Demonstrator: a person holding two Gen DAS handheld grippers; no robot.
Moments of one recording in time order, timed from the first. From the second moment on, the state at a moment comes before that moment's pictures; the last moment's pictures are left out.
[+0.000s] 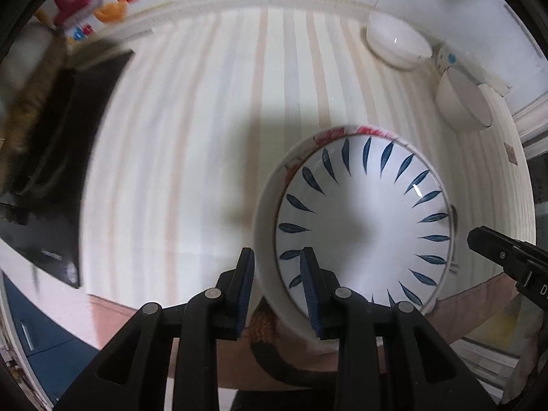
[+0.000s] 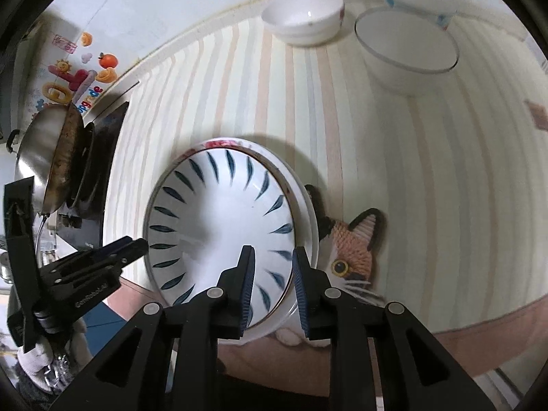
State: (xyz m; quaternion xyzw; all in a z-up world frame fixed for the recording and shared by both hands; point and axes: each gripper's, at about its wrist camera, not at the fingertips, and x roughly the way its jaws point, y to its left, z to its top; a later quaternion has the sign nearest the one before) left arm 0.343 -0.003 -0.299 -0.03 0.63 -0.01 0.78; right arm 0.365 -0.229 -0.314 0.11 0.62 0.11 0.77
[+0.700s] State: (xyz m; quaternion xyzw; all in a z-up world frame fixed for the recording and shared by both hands) left arm 0.219 -0.001 -0.171 -0.02 0.53 -0.04 0.85; right arm 0.218 -0.187 -0.163 0.04 0.51 0.05 0.86
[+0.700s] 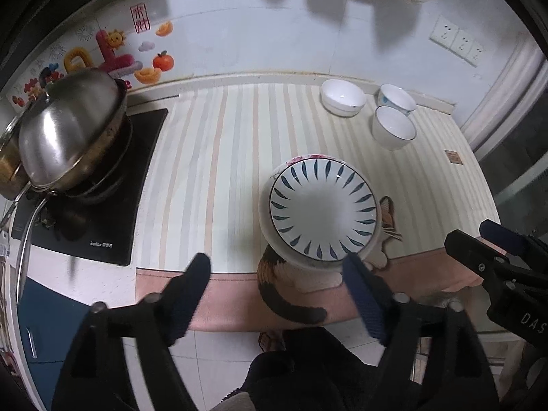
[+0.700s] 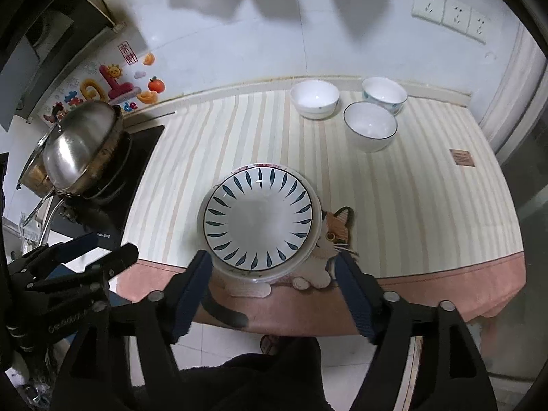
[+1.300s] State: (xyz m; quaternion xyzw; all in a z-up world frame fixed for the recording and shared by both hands) left arm 0.183 -0.011 -0.143 -0.02 0.50 -0.04 0.87; right arm 0.161 -0.205 -0.136 0.07 0.49 0.05 0.87
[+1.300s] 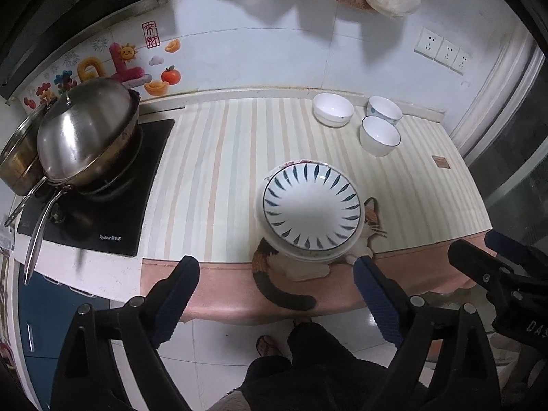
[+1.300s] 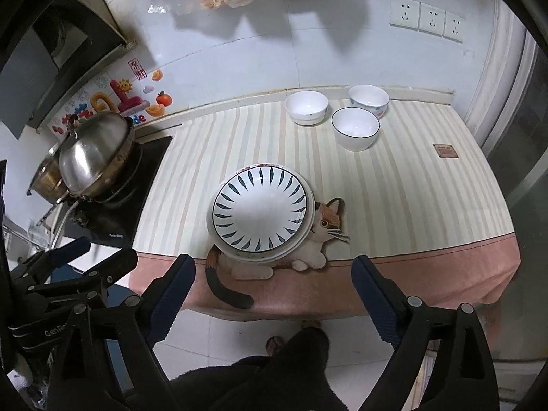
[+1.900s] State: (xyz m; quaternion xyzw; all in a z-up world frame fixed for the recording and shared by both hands) left arm 0.389 -0.092 -0.161 -0.04 0.49 -0.04 0.87; right arm 0.354 -0.324 -0.164 0.17 0.50 0.10 0.85
